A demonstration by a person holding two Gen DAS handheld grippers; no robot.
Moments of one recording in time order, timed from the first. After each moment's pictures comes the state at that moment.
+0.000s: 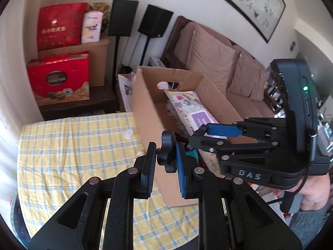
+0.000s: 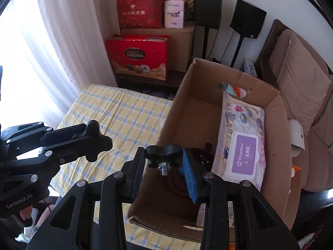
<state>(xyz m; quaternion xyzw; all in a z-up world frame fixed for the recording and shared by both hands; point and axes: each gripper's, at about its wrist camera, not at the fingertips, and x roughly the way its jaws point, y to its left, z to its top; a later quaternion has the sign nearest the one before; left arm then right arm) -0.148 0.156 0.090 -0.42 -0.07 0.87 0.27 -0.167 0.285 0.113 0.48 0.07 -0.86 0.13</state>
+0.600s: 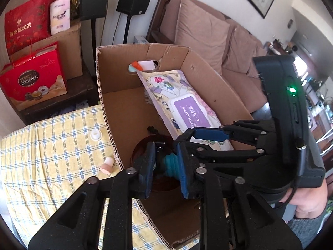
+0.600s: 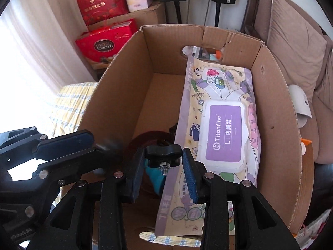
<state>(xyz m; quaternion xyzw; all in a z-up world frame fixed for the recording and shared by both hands) -0.181 0.248 0.053 -0.47 -0.02 0.83 0.28 -0.196 0.361 0.056 0.53 0.00 -0.84 0.10</state>
